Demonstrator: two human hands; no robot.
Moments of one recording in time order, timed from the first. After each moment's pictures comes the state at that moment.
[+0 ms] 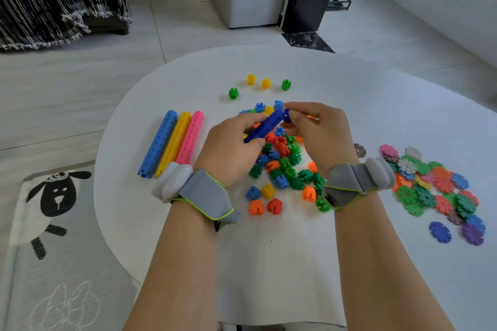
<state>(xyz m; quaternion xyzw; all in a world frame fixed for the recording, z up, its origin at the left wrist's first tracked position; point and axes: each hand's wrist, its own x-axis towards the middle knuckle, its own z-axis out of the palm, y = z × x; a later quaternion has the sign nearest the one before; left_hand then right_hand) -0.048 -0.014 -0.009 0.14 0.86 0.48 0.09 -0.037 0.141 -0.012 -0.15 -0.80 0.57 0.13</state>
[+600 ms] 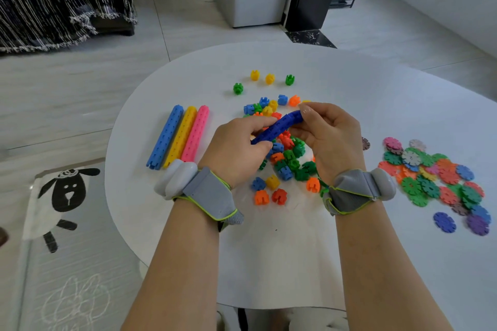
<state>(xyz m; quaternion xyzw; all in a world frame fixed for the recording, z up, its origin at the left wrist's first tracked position) -0.035 -0.020 -0.007 0.18 0.86 0.46 0.11 -0.018 0.135 -0.021 -0.17 -0.65 0.72 0.18</state>
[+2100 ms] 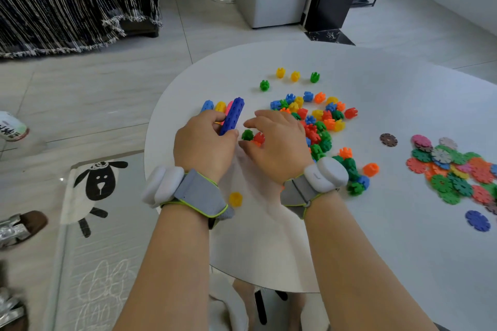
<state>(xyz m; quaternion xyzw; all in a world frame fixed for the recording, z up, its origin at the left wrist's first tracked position) -0.028 -0.083 -0.007 -0.05 0.91 0.40 -0.03 -0.030 0.049 -0.040 0.02 -0.97 0.22 0.05</state>
